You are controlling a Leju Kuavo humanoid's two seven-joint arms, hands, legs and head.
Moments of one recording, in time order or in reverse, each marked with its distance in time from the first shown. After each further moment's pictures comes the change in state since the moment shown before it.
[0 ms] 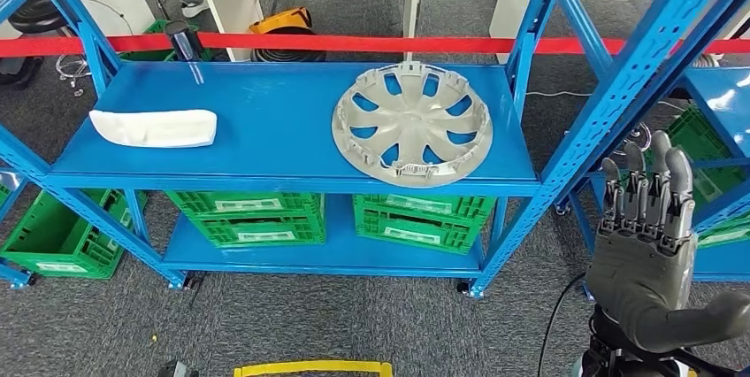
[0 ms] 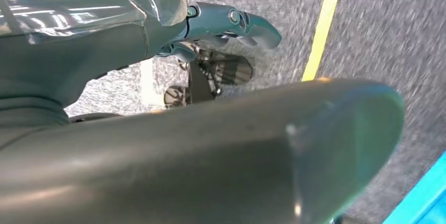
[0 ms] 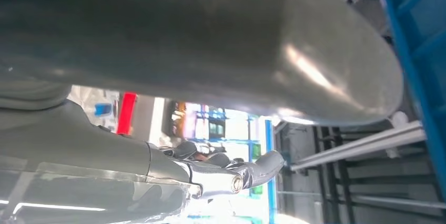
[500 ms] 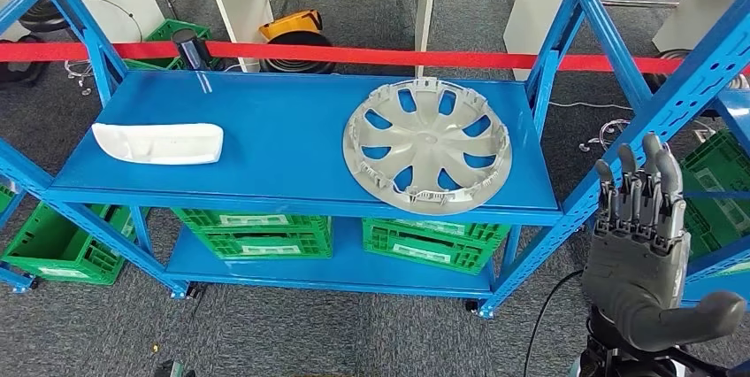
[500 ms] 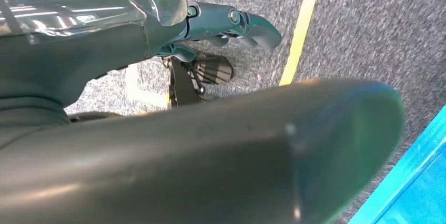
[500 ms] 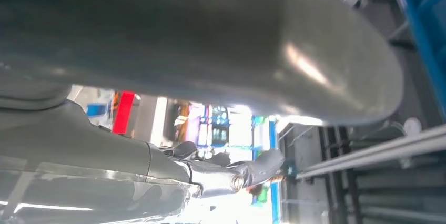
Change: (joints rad) left arm 0.002 -0.006 0.009 0.000 -0.006 -0.002 -0.002; right arm -0.003 -0.005 0.000 0.012 -0.003 0.000 -0.001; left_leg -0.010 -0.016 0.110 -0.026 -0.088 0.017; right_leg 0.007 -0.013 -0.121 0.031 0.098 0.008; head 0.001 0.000
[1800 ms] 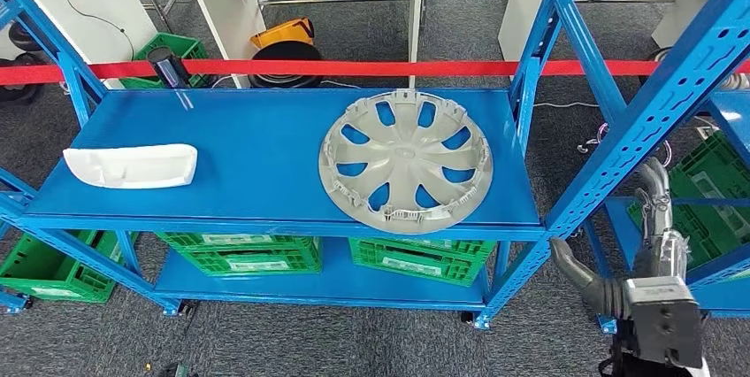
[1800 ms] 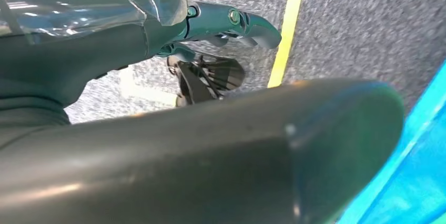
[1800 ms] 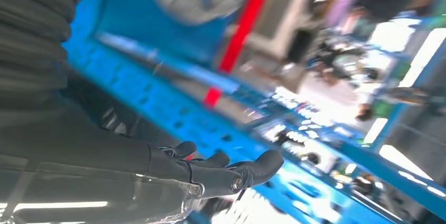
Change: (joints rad) left arm 0.004 -0.005 0.044 0.006 -0.064 -0.011 0.001; right arm 0.061 -0.109 -0.079 0.079 0.578 -0.305 0.266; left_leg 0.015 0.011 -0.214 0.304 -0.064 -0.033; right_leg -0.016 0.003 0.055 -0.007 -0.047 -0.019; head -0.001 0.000
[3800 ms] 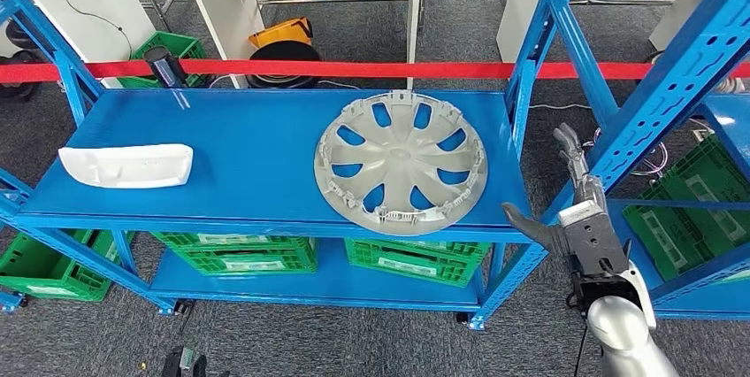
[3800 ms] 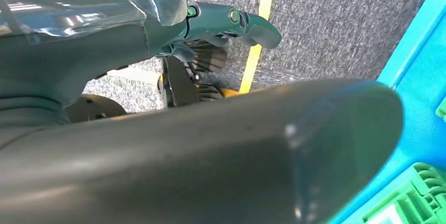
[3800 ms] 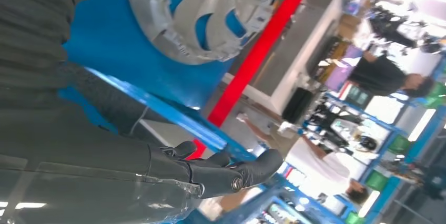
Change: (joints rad) left arm -0.057 -0.009 -0.079 0.014 0.096 -0.014 -0.019; right arm -0.343 -0.178 0.243 0.436 -0.192 0.016 -0.081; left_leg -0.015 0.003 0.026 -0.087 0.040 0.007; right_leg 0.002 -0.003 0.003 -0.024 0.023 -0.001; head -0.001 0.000
